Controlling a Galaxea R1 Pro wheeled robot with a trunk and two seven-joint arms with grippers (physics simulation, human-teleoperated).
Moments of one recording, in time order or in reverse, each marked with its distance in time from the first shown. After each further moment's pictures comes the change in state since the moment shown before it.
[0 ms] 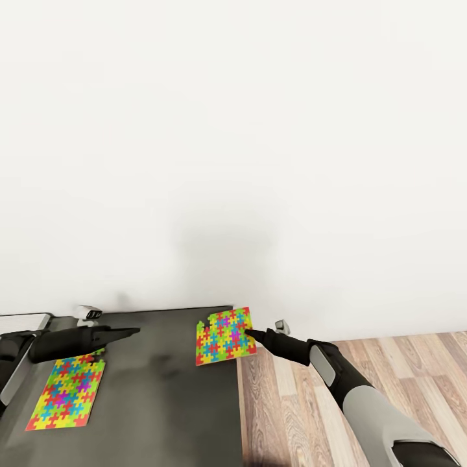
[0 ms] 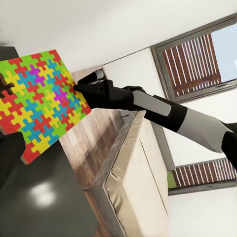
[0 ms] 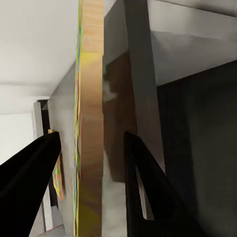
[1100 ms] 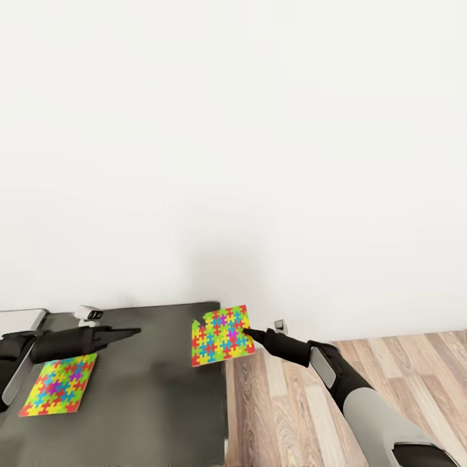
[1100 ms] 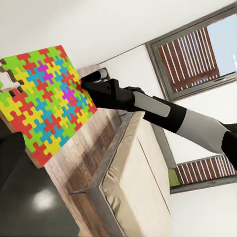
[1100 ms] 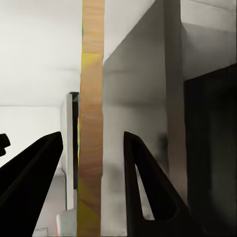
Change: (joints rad) left arm -0.001 -0.006 -0.003 0.002 -0.002 0.001 0.000; right arm 0.008 0.000 -0.003 -0.001 -0.001 -0.001 0.110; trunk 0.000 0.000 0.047
